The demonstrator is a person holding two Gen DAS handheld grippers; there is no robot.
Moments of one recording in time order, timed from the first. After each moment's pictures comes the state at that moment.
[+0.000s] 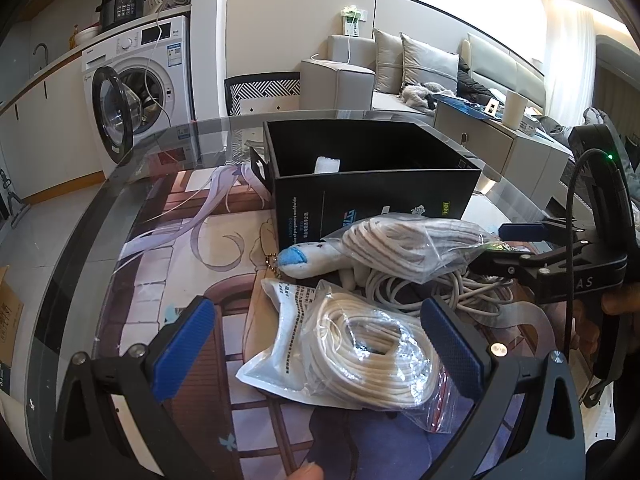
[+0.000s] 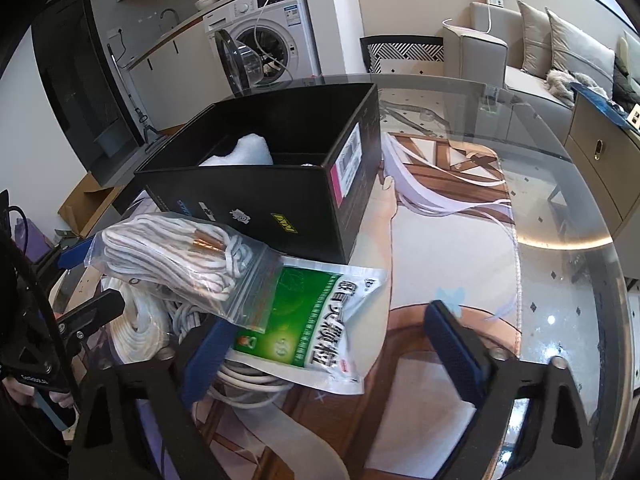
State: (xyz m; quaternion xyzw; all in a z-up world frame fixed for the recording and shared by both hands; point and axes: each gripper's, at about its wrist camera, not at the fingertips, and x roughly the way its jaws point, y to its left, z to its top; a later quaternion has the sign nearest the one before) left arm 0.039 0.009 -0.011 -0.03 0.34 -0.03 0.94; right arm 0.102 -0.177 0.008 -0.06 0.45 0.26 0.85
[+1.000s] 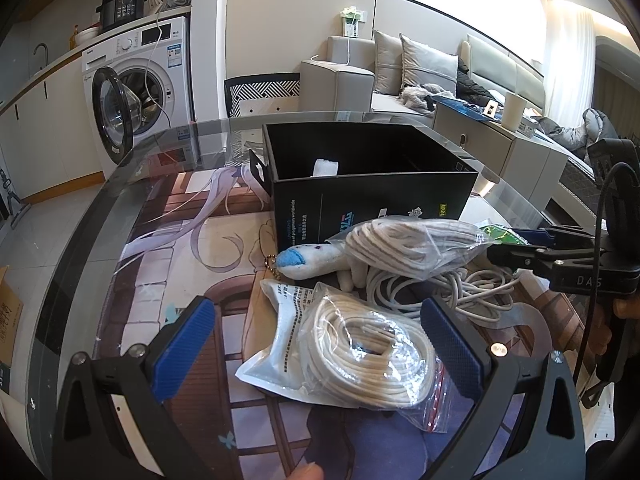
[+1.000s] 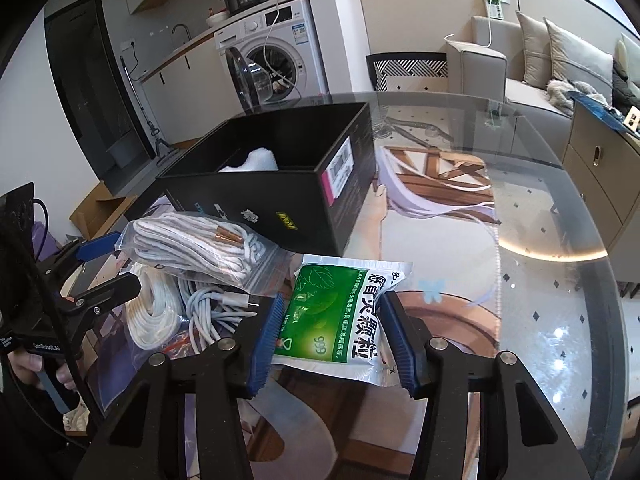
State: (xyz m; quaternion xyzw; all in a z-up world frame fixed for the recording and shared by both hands) left arm 0.037 0.008 -0.009 -0.03 0.34 -0.03 0.94; right arm 0.084 -0.205 0.018 -0.04 0.41 0.28 0.87
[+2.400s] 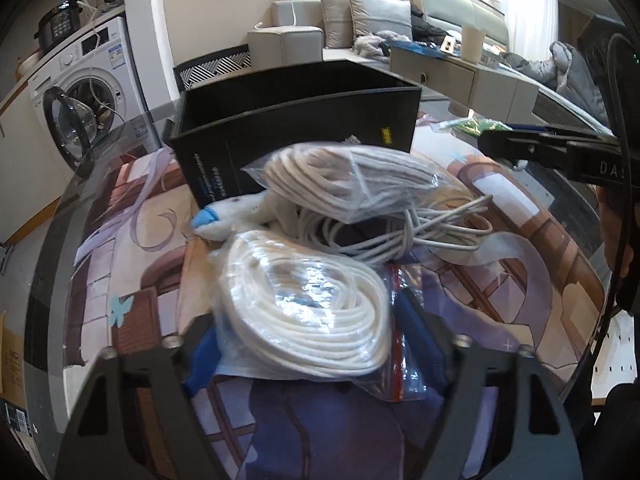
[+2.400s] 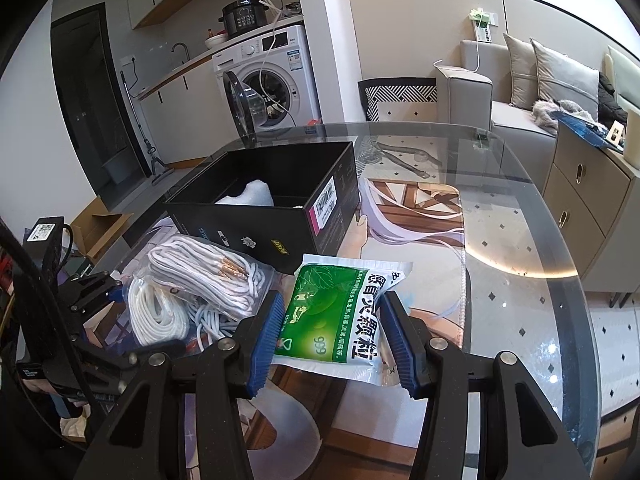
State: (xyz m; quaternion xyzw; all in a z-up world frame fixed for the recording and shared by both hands) left arm 0.039 -0.033 -0.020 0.04 0.40 -0.09 0.91; right arm 0.062 -0.224 0.047 -0.04 0.37 0.27 0.89
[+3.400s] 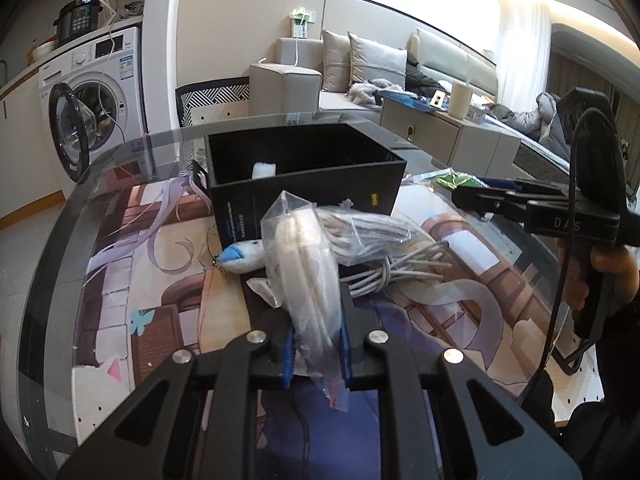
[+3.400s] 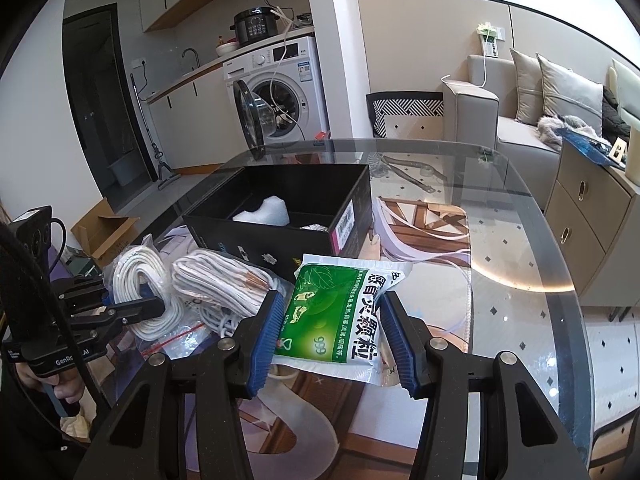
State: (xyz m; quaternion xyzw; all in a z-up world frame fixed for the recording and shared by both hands) left arm 0.015 -0.004 0.012 -0.02 0.34 -0.12 0.93; right arm 0.051 -0.217 0.062 -0.04 0.34 0.28 0.90
